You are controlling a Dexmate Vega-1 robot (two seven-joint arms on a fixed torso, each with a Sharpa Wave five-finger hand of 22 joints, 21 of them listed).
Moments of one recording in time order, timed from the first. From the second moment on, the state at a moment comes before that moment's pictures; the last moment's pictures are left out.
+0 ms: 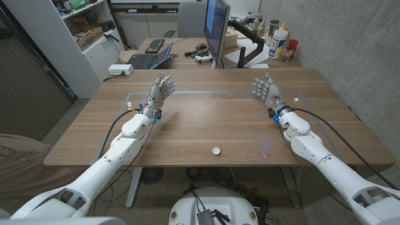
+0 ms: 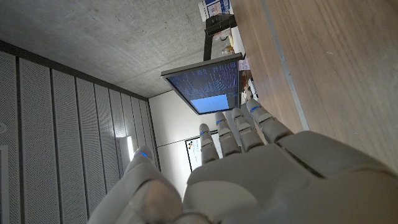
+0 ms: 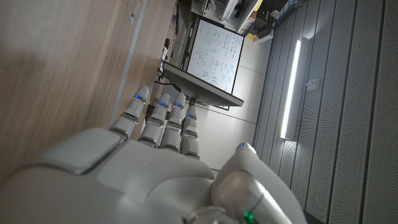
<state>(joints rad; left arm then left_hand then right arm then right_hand) 0.85 0.52 0.38 -1.32 -0.63 -0.30 -0.03 0.07 -0.07 0.26 -0.02 0.39 0.17 -0.17 0.20 0.19 0.25 -0.10 0.20 0.19 0.20 -0.04 0.19 0.18 0.24 0.03 0.19 0.17 -0.84 -0.52 -0.37 -1.31 0.65 0.29 0.04 0.09 0.10 0.04 0.04 0.30 0.34 -0.01 0.20 0.19 0.41 0.03 0.32 0.20 0.33 -0.02 0.24 0.20 0.18 0.14 0.45 0.18</state>
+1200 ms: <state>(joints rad) 0.85 0.60 0.41 -1.40 -0.50 -0.29 -0.01 0.09 -0.07 0.26 -0.04 0.40 0.16 -0.18 0.20 0.19 0.25 -0.10 0.20 0.19 0.17 -0.04 0.19 0.18 0.23 0.04 0.19 0.17 -0.83 -0.51 -0.37 -1.30 0.64 0.29 0.02 0.09 0.10 0.04 0.04 0.30 0.34 -0.01 0.20 0.19 0.41 0.03 0.31 0.20 0.33 -0.02 0.24 0.20 0.20 0.14 0.45 0.18</state>
